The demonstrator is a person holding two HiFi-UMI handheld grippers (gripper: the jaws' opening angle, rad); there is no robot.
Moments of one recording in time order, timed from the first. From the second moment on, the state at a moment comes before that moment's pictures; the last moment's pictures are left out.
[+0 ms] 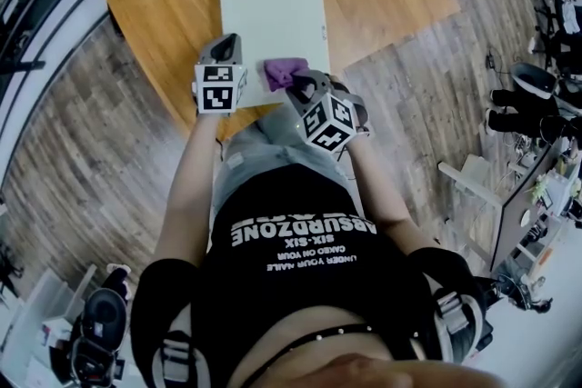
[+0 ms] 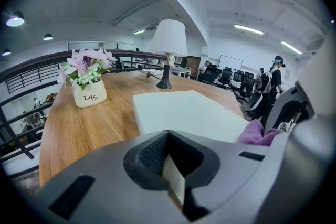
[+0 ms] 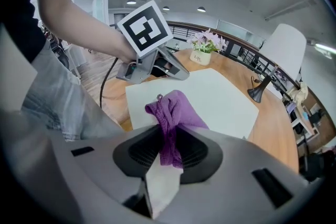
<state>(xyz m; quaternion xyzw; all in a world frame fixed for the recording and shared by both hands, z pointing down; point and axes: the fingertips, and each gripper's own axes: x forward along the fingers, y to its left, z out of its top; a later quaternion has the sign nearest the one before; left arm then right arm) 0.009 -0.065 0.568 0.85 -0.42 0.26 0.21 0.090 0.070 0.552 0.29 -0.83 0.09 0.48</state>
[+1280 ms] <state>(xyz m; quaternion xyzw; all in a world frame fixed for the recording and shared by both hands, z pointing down) 0.004 -0.061 0.559 0.85 -0.41 0.21 0.26 0.063 0.074 0.486 0.25 -0.84 0.03 0.48</state>
